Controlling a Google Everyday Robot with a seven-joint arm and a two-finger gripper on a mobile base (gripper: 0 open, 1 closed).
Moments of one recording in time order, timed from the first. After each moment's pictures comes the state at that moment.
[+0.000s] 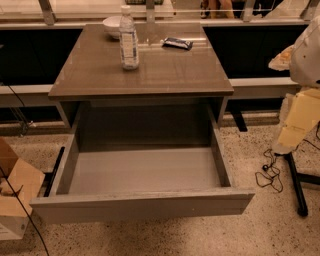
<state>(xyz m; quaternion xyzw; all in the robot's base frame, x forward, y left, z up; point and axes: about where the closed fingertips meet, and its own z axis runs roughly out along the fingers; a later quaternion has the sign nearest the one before) 0.438 -0.217 0.976 -0.60 0.78 -0.03 0.16</state>
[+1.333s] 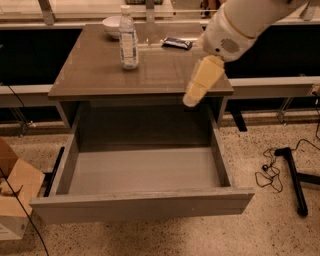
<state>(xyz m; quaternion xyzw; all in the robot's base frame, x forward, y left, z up) 0.570 -0.090 0.962 -0.61 0.75 0.06 0.26</state>
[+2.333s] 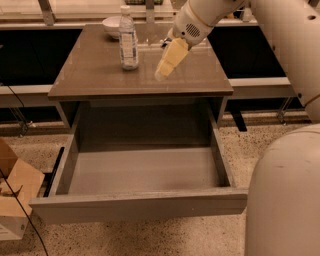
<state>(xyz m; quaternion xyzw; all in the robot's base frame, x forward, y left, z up) 0.682 -0.026 0.946 -0.60 0.73 0.14 0.29</state>
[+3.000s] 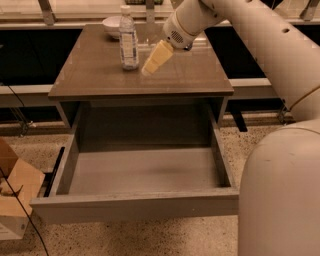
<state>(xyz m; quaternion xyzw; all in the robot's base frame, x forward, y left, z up) 0.743 -0.010 0.928 -0.54 0.75 0.11 0.35</state>
